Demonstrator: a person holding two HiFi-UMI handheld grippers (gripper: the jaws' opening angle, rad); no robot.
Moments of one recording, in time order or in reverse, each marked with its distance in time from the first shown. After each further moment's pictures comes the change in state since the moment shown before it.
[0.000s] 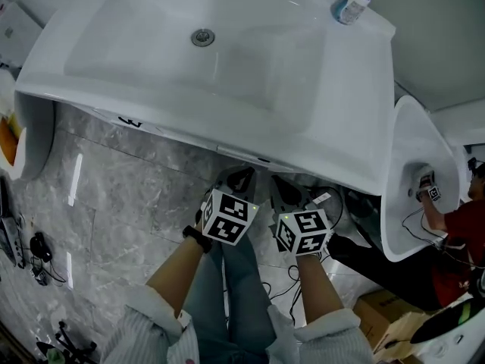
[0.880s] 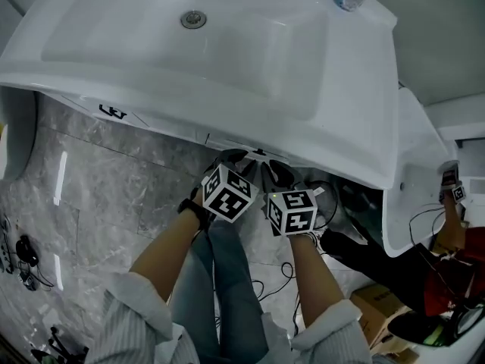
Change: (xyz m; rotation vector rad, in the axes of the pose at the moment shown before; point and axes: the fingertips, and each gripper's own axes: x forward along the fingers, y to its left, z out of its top) left arm 0.063 0.004 -0.038 0.138 0.106 -0.121; right arm 0.054 -0.030 -0.044 -0.064 0.093 -0.083
